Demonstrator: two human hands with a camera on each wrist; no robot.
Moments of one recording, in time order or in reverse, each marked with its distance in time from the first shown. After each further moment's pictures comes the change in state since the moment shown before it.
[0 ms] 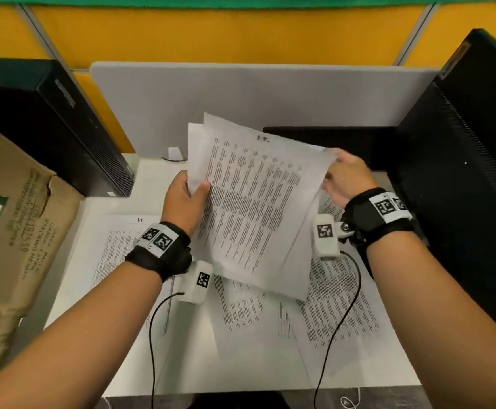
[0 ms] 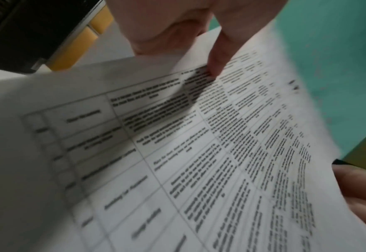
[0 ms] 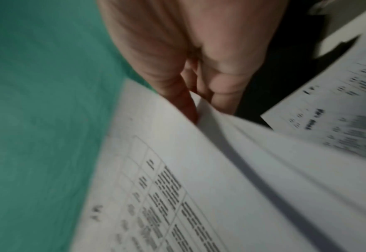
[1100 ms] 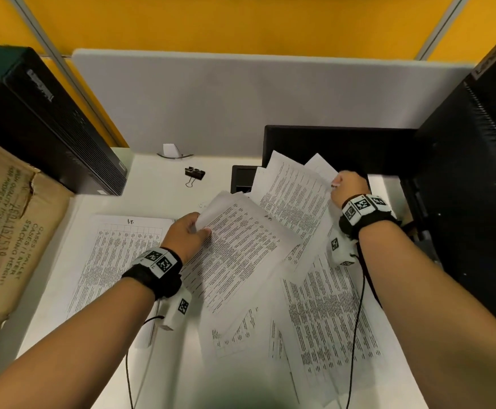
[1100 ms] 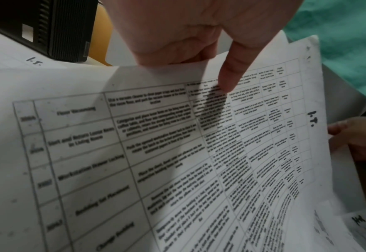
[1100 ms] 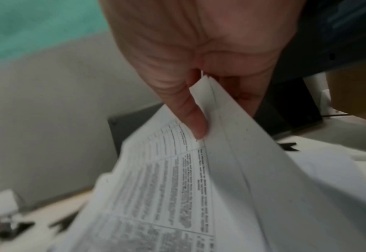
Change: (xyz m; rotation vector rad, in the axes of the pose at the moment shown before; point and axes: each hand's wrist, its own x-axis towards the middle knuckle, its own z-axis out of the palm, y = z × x) left_hand -0.001 -0.066 0.017 0.303 -0.236 -0.324; right_hand 0.111 0.065 -0.048 -1.224 0.184 -0.022
